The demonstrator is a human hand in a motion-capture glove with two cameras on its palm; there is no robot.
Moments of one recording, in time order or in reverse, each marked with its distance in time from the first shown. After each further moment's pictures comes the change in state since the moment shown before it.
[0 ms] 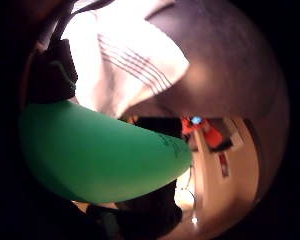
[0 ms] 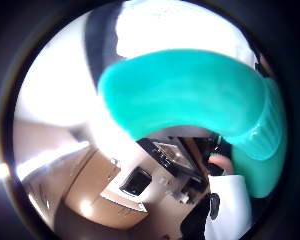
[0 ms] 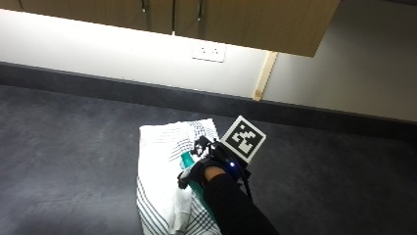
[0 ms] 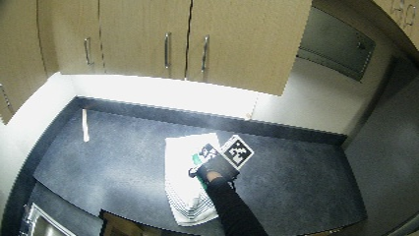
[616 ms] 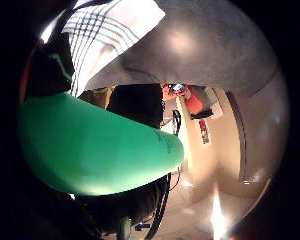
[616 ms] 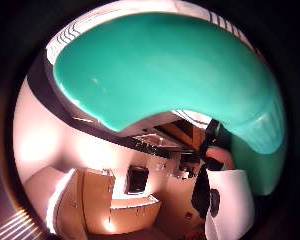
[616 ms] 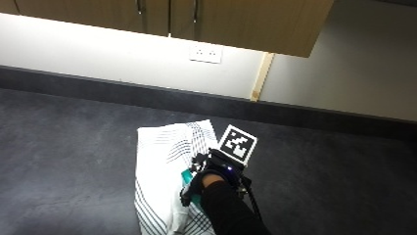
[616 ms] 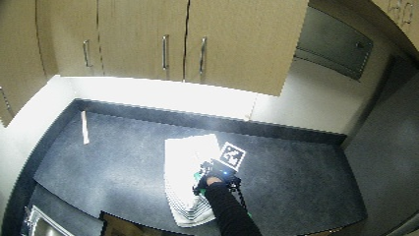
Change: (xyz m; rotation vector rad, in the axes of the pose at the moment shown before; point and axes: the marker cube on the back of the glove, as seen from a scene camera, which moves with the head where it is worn) arm 0.019 -0.015 0.017 -0.190 0.168 0.199
